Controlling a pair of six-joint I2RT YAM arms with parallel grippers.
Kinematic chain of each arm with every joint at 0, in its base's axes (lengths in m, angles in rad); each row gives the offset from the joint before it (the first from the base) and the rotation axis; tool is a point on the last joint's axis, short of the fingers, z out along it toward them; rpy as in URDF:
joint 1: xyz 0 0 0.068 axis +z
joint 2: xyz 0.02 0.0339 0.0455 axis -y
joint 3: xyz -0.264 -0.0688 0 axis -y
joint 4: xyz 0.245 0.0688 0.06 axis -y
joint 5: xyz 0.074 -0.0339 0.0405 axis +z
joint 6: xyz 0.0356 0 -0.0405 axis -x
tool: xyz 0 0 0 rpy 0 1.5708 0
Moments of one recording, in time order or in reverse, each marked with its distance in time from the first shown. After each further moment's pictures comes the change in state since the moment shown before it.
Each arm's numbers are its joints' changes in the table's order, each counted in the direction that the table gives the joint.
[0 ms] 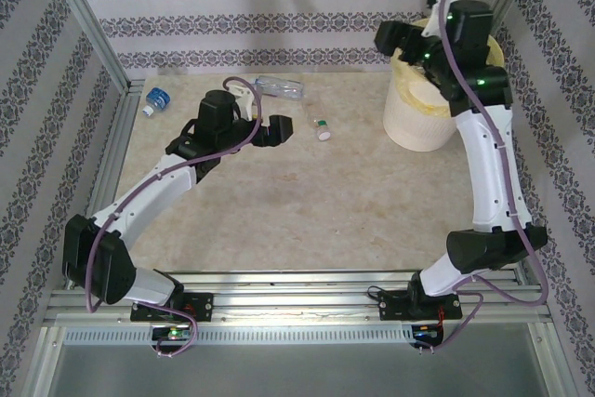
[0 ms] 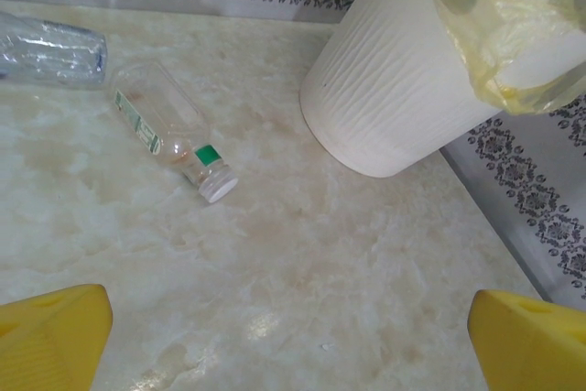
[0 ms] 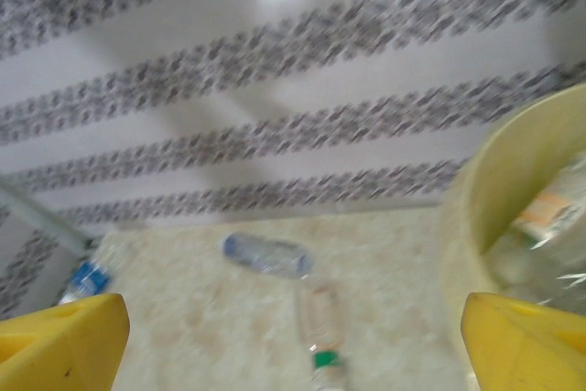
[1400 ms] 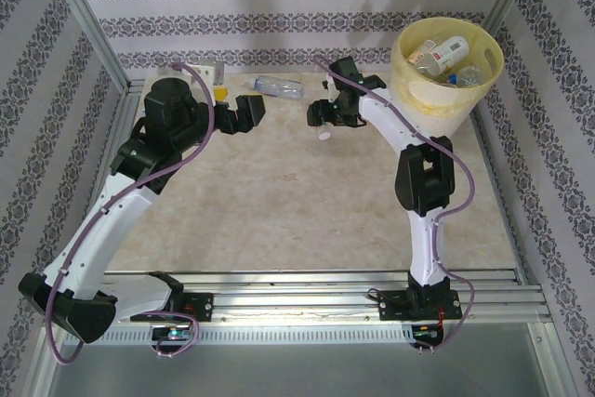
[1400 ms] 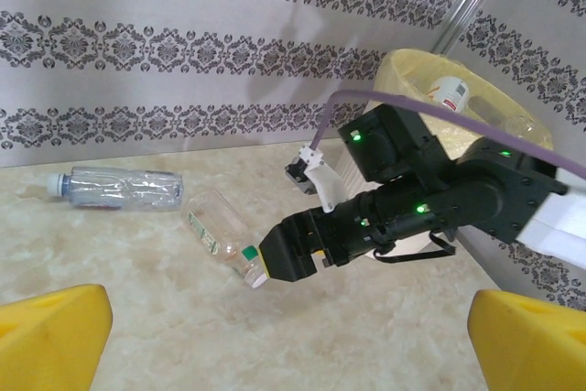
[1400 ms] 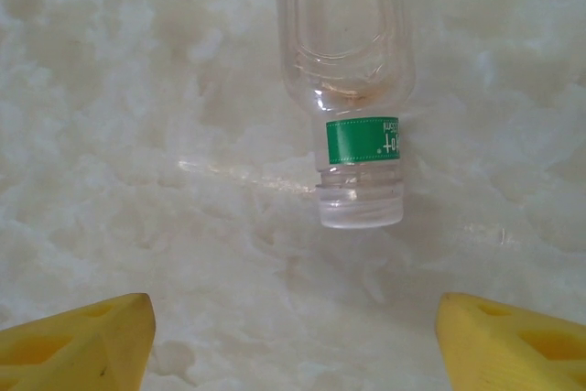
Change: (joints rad) left arm 0.023 0.233 0.193 -0.248 0.159 -0.094; right arm 0.222 -0.592 -0.035 -0.125 -0.029 0.076
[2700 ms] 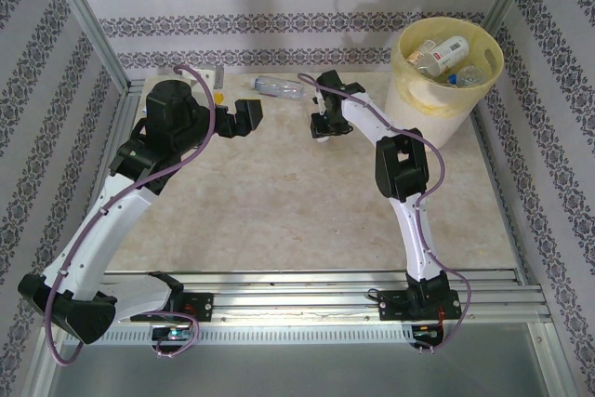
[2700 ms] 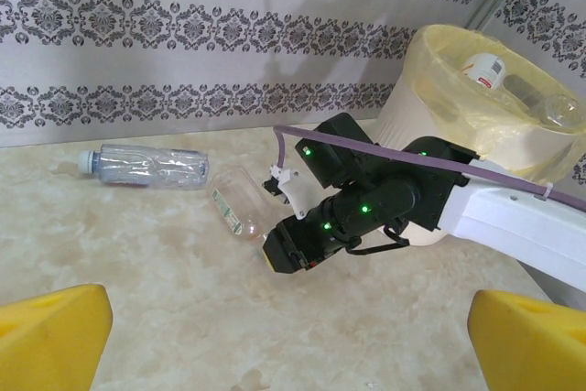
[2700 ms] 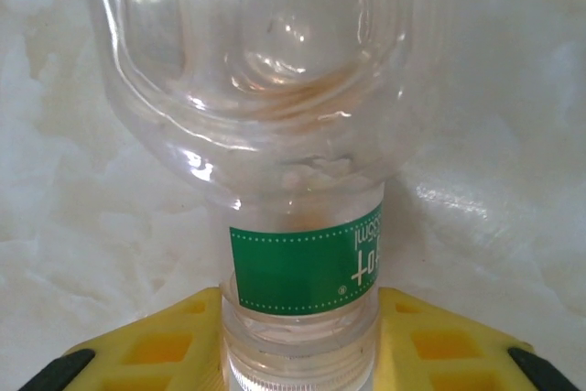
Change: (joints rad) left arm 0.000 -0.001 0.000 -0.060 0.037 -0.022; right arm 0.011 -0.251 0.150 -0.034 -0.068 0.089
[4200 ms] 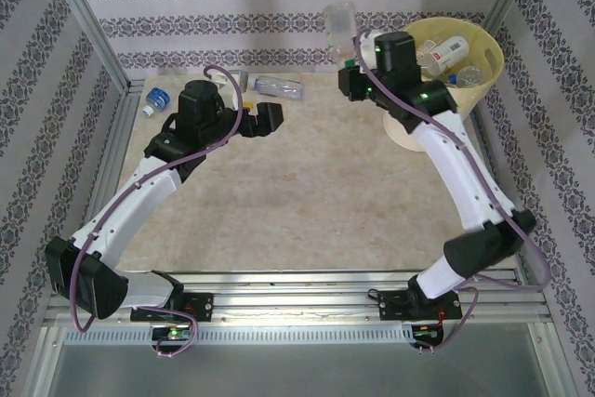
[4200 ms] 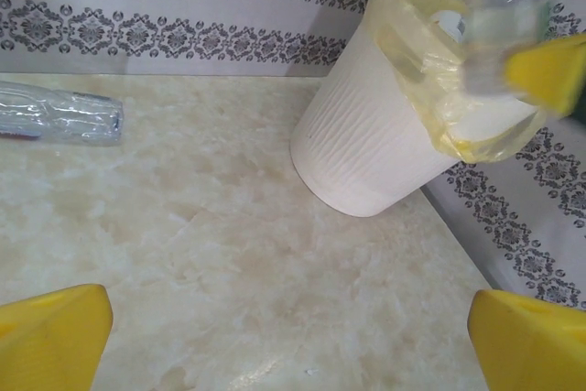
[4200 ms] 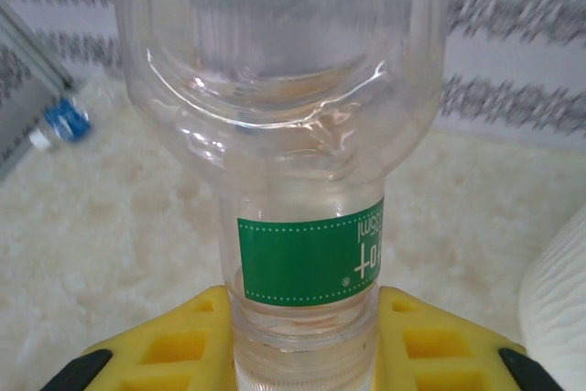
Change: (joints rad) left arm 0.000 -0.148 -0.104 0.216 -0.184 0.121; right arm 0.027 0.879 -0.301 0.172 -0.088 0.016
